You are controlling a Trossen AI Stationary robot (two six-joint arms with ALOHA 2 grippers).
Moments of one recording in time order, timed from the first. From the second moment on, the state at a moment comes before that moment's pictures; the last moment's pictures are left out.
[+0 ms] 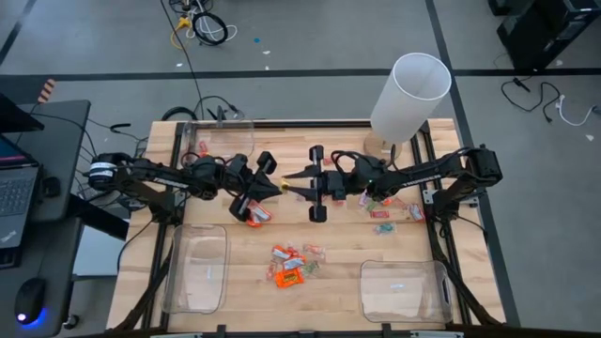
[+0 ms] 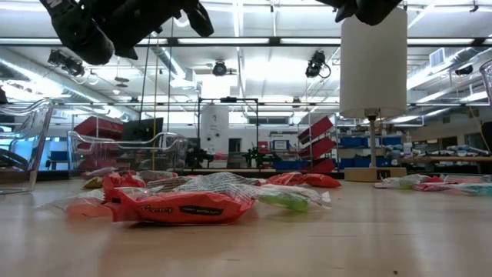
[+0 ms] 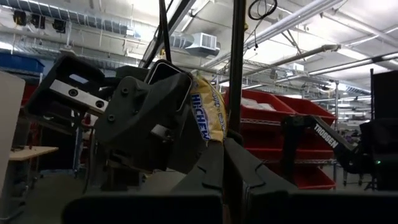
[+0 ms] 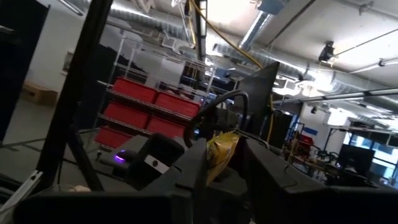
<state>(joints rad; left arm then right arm) 0.12 1.39 0.55 1.39 0.47 -0.33 0.00 1.63 1.01 0.94 -0.09 -0.31</state>
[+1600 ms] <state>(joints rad) 0.37 1.32 0.58 1.29 0.57 -0.67 0.01 1.43 1.01 0.36 0.12 -0.17</state>
